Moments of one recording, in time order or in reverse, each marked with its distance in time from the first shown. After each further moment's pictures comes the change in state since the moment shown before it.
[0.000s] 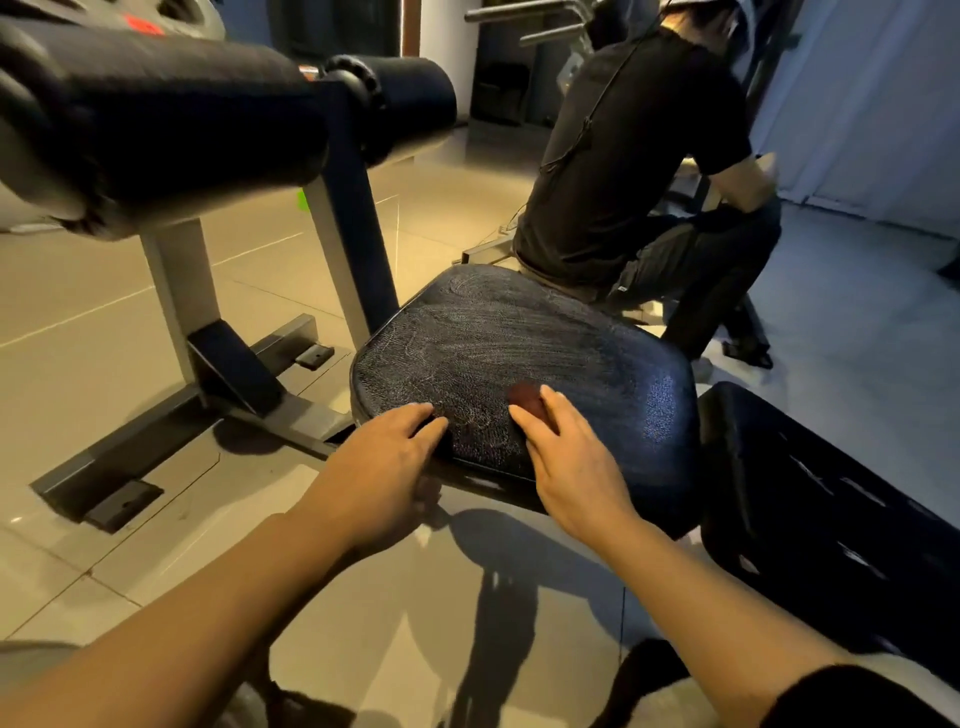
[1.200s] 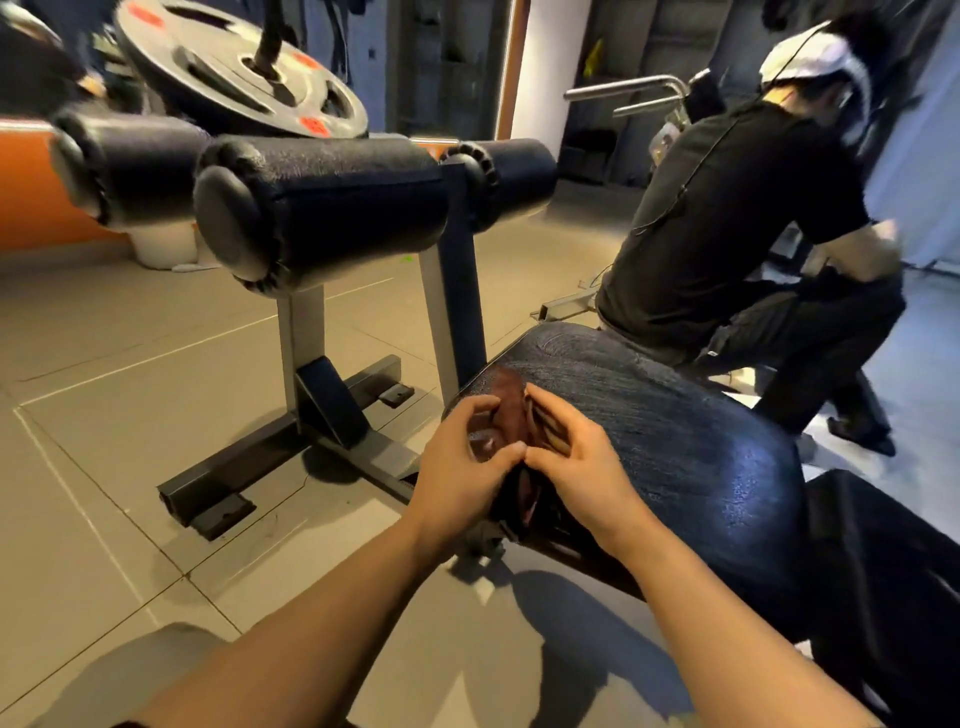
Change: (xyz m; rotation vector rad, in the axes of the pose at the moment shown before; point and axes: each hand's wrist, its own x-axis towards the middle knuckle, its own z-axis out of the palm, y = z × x) left_hand 0.017 -0.008 -0.011 -1.189 0.464 -0.363; right_hand 0.047 -0.077 -0.020 1.012 -0.095 -0.083
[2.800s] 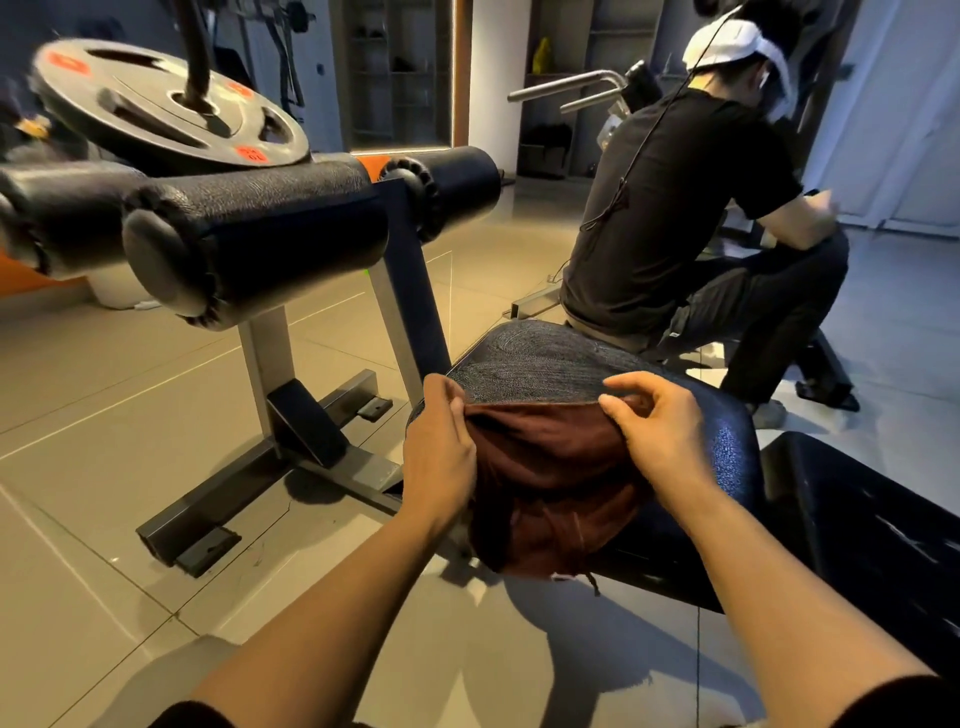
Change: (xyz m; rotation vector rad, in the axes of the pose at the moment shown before) left_hand 0.023 0.006 0.028 0.396 0.190 0.123; right_hand -0.001 0.018 -0.090 -0.237 0.565 -0.034
